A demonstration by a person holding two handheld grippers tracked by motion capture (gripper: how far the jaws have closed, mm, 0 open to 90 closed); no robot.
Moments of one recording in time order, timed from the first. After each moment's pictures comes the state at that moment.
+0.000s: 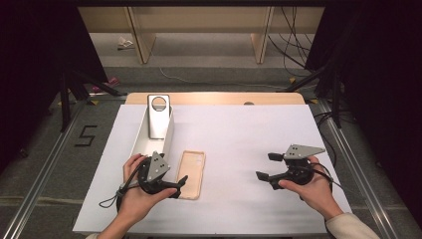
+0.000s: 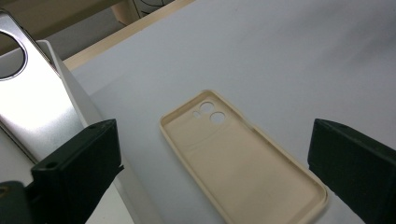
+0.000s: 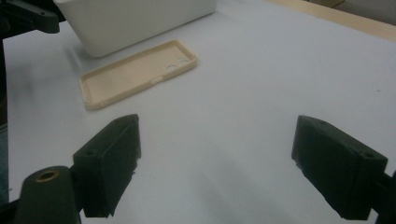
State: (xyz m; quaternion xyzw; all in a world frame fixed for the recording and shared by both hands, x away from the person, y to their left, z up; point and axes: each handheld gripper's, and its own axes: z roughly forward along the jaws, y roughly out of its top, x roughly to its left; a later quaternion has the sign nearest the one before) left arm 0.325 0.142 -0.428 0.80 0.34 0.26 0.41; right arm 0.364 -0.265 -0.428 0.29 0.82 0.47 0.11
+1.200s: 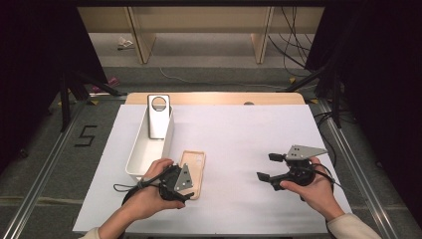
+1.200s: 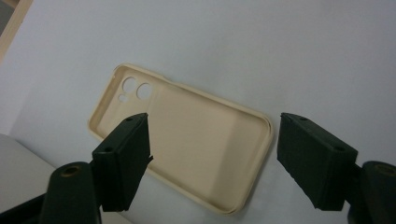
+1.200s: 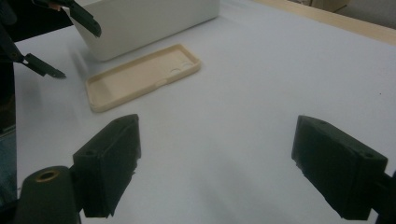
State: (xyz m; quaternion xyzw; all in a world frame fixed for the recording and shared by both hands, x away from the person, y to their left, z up) left arm 0.325 0.103 -0.429 0.93 0.13 0.20 0.26; right arm 0.361 -0.268 -0.427 0.29 0.82 0.48 0.11
